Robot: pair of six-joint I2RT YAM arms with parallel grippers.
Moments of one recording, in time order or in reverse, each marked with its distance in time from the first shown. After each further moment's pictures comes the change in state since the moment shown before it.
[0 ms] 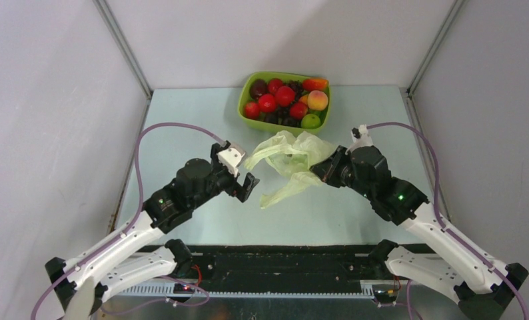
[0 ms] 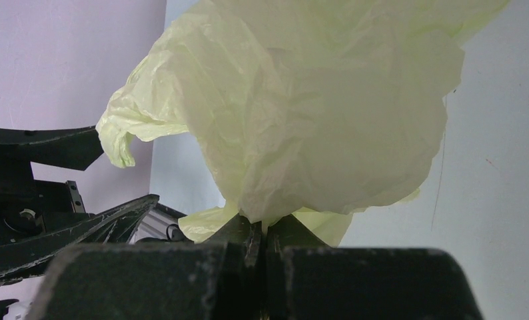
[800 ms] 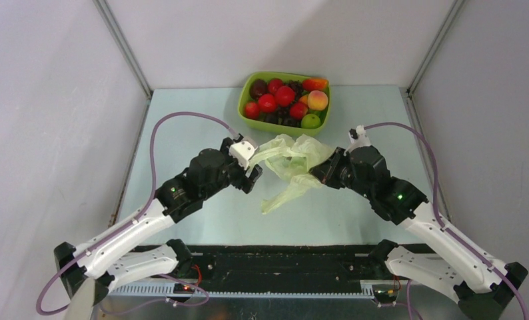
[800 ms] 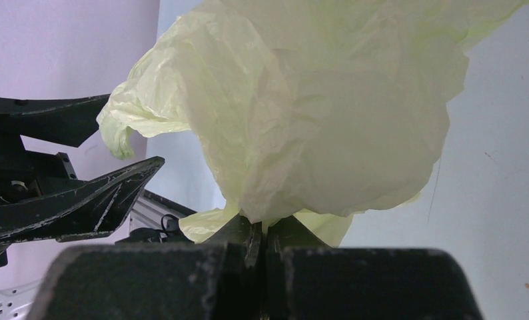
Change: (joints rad) left arm -0.006 0.135 0.085 -0.004 -0.041 0.060; right arm 0.000 0.006 0.000 -0.015 -0.026 -0.014
